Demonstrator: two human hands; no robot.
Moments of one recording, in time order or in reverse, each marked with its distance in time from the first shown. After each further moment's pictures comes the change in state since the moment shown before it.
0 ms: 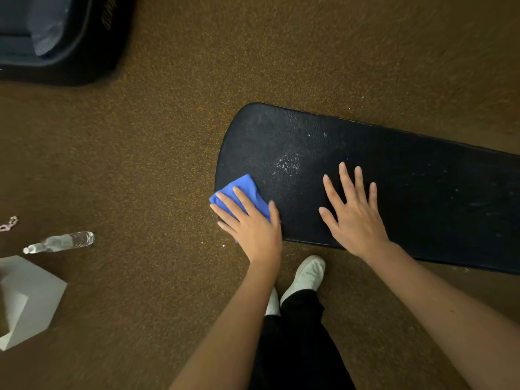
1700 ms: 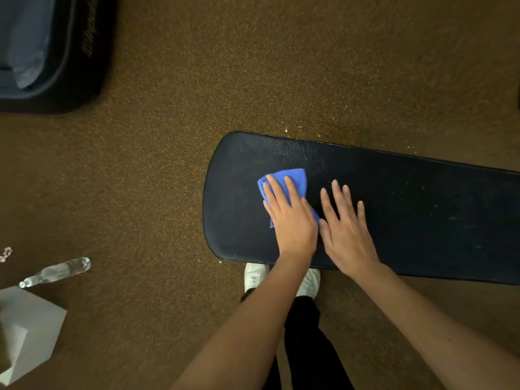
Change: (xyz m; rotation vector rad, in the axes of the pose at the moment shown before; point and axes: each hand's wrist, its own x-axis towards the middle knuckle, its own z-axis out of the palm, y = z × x) left_hand 0.011 0.098 0.007 -0.013 -0.118 0.375; right_hand 0.005 0.005 -0.016 0.200 0.066 0.070
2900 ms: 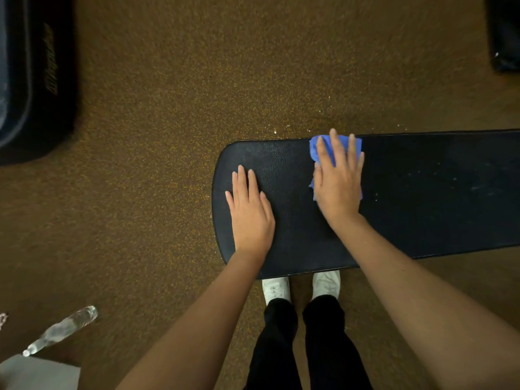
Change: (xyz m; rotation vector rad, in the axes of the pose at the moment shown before) left_hand 0.055 -0.098 -0.049 -0.070 -0.067 0.201; right_hand 0.094 -0.042 0.011 0.013 0.516 0.264
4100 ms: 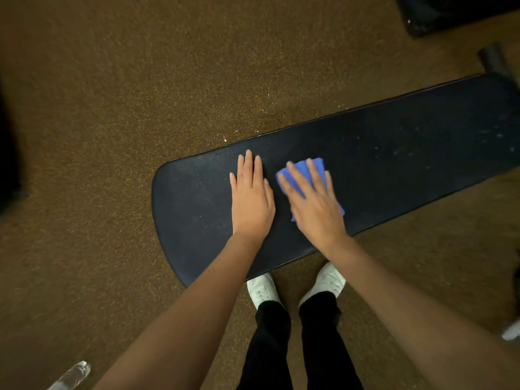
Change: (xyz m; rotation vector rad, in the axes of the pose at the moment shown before) left_hand 0.012 0.086 0.046 0.092 -0.151 0.349; right_hand -0.071 0.074 -0.014 -0.077 -0.028 -0.130
